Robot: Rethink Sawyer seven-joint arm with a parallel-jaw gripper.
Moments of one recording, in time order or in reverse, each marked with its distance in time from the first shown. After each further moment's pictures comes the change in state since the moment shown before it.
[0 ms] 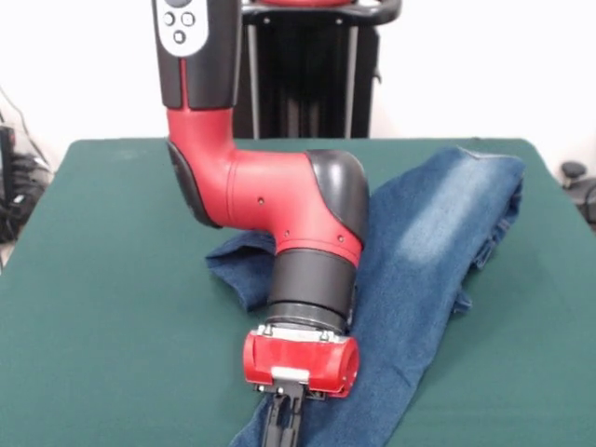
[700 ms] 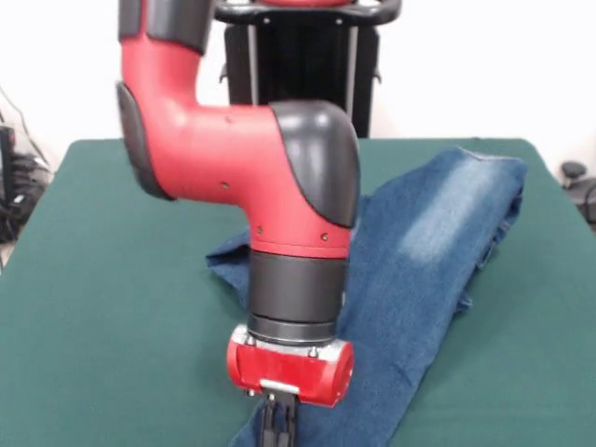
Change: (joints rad) arm 0.011 -0.129 -0.018 -0.166 0.005 0.829 0.000
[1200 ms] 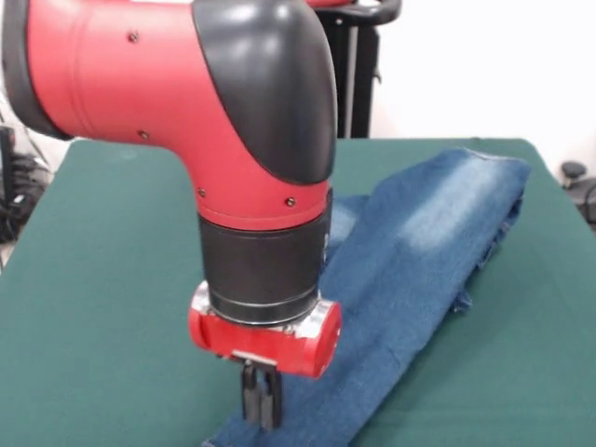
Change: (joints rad) arm -0.001 -0.011 0.007 -0.354 -0.019 0.696 0.000
